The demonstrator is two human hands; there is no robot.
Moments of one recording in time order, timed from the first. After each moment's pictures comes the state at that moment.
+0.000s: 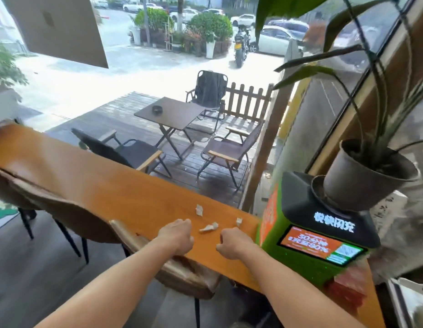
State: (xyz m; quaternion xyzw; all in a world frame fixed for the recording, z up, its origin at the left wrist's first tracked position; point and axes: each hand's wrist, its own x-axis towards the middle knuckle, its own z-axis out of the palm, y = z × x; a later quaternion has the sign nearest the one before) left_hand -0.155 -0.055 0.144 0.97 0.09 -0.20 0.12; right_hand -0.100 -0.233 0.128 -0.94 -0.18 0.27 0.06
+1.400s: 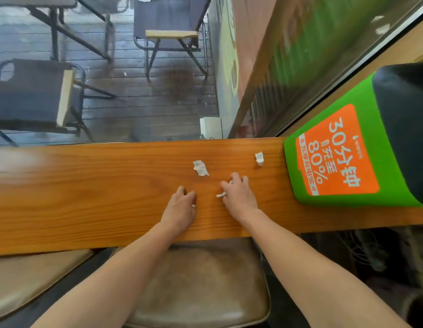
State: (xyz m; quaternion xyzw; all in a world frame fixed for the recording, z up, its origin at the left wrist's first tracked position) left_hand 0.012 0.047 -0.054 0.93 -0.04 -0.32 0.20; right_hand 0.011 -0.130 -0.055 -0.96 0.04 0.25 0.13
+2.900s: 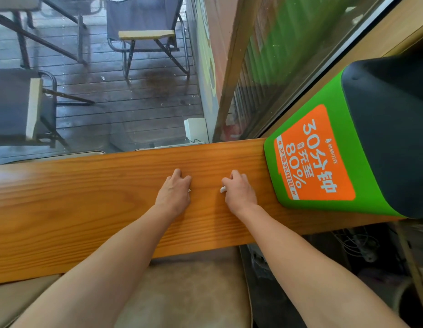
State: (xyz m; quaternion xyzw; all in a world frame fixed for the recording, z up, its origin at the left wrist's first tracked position) left_hand 0.074 -0.005 -0.073 0.94 -0.12 -0.26 0.16; right_hand 0.031 -0.191 -0.069 -0.96 0.07 0.22 0.15
